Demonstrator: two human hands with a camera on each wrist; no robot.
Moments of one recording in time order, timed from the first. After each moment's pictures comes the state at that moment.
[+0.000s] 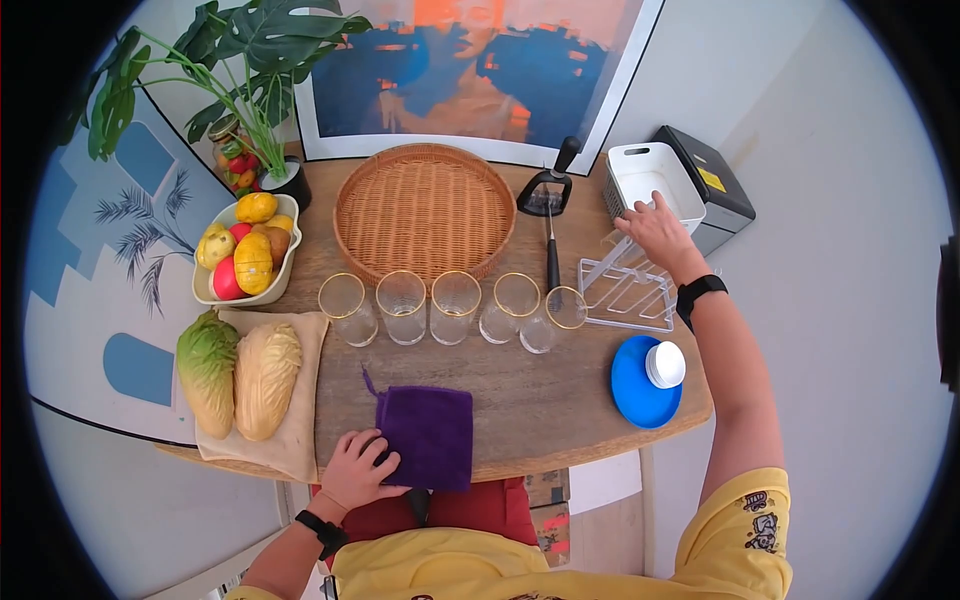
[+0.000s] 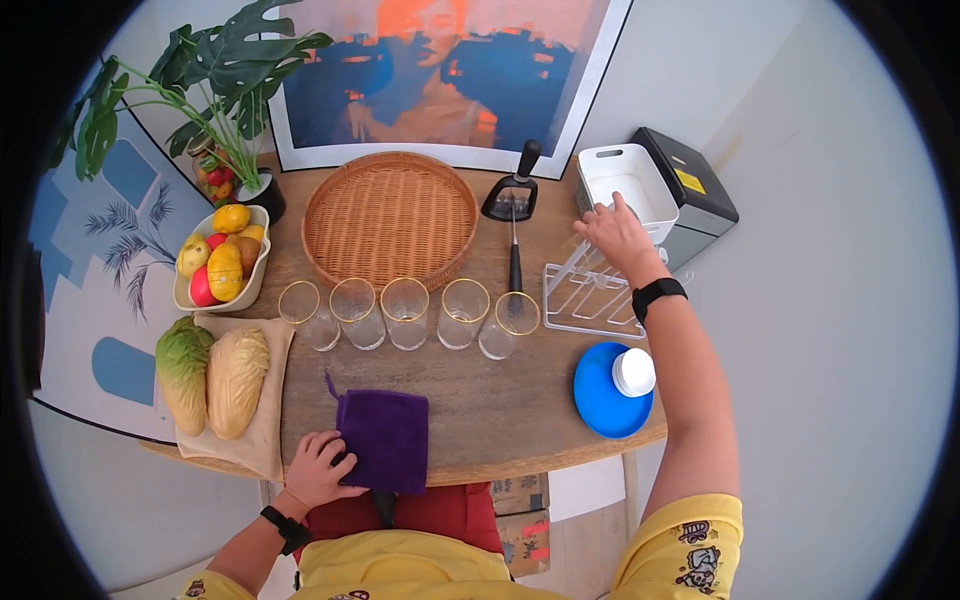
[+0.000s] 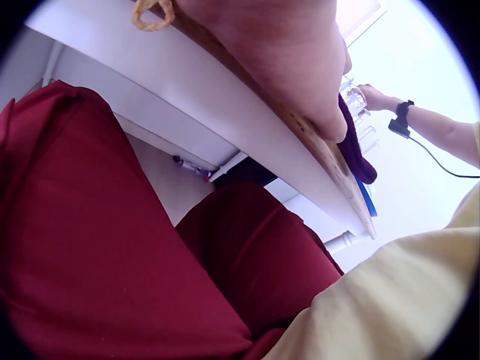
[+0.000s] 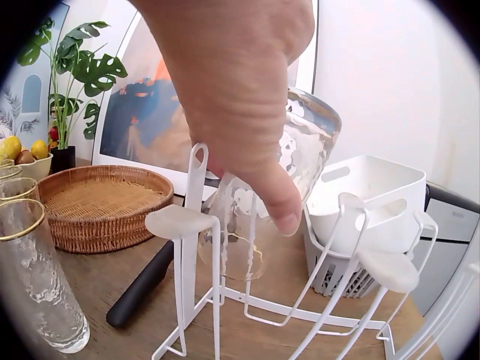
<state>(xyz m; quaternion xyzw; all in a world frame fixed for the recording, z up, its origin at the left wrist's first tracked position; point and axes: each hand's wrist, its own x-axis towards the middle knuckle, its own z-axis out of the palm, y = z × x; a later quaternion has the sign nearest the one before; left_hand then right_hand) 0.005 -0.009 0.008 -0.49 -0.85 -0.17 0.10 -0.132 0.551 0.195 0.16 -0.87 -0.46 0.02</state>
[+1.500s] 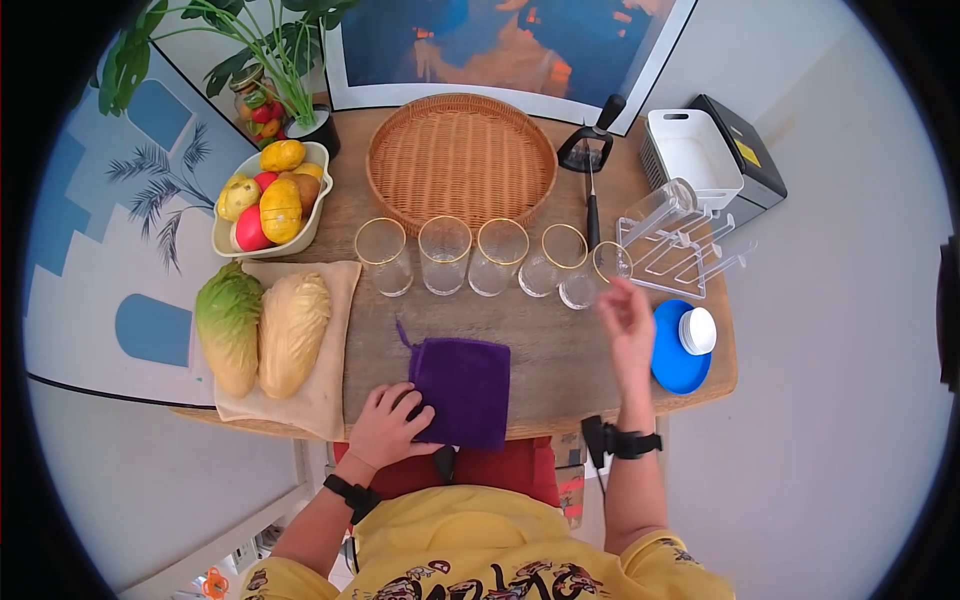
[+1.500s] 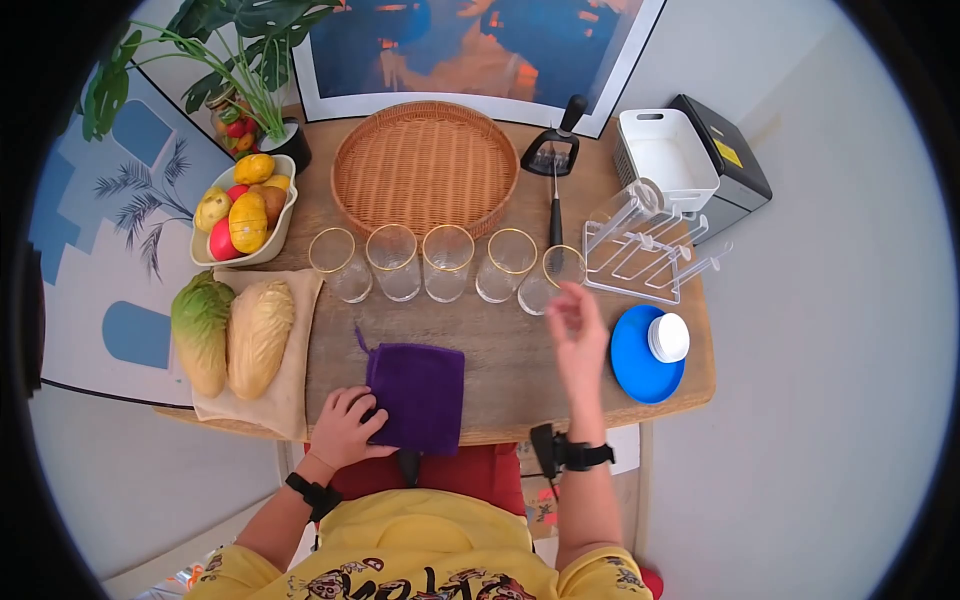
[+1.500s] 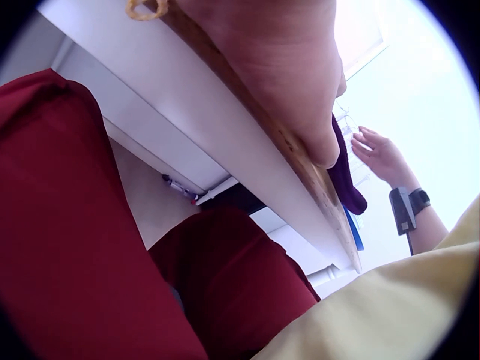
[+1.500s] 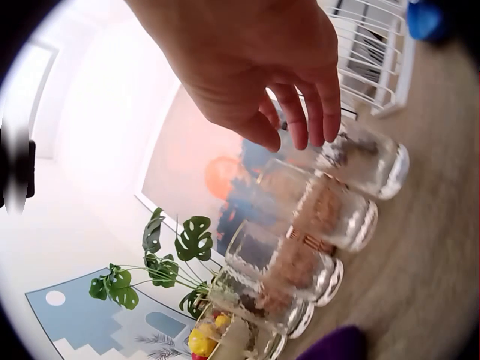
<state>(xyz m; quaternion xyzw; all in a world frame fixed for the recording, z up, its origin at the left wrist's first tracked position) 0.005 -0.009 0.007 -0.47 -0.86 -0.17 0.09 0.010 0.360 0.092 -0.17 -0.83 0.46 0.26</state>
